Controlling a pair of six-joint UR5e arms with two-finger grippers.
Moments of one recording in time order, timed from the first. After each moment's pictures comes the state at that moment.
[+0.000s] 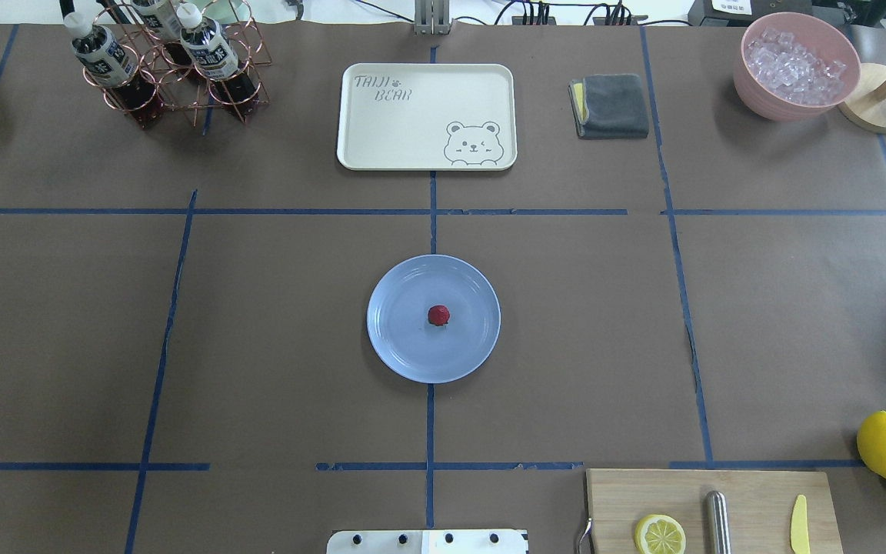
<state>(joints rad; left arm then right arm) -1.64 -1.57 -1.69 -1.35 -2.33 0.25 1.50 -1.60 1.69 -1.59 2.40 -0.16</state>
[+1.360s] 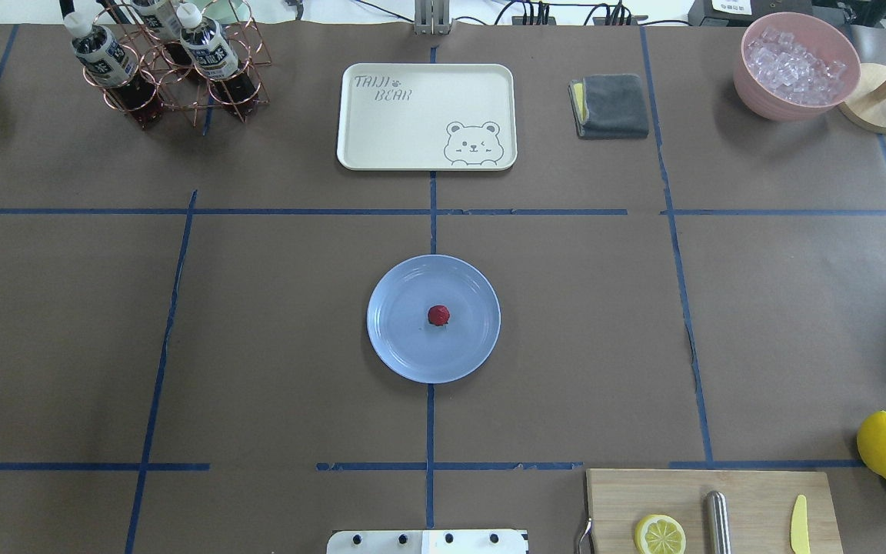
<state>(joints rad) -1.63 -1.55 -1.67 -1.40 -2.33 0.24 1.49 -1.55 1.68 -1.70 2.39 -0.22</state>
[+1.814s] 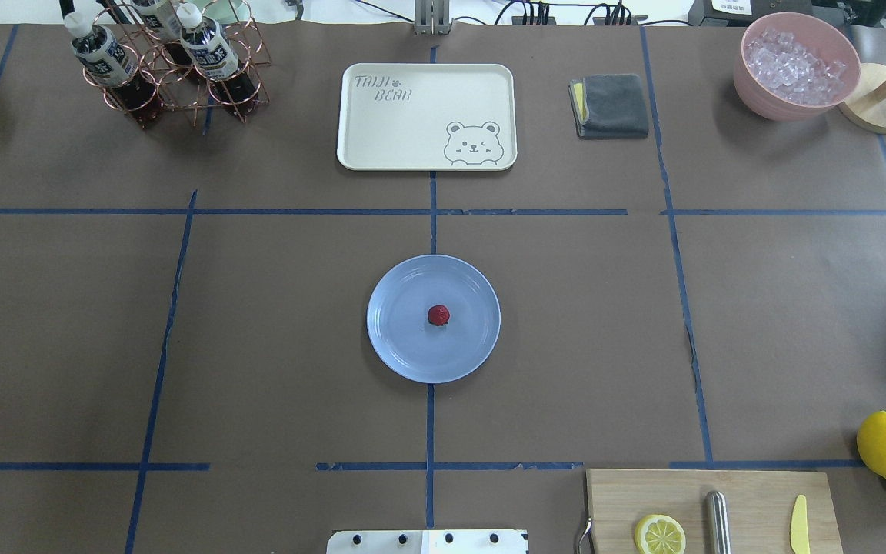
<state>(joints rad) -1.59 -1.54 -1.67 -1.34 -2.36 0.24 1.50 -1.55 1.68 -1.71 2.39 -0.22</state>
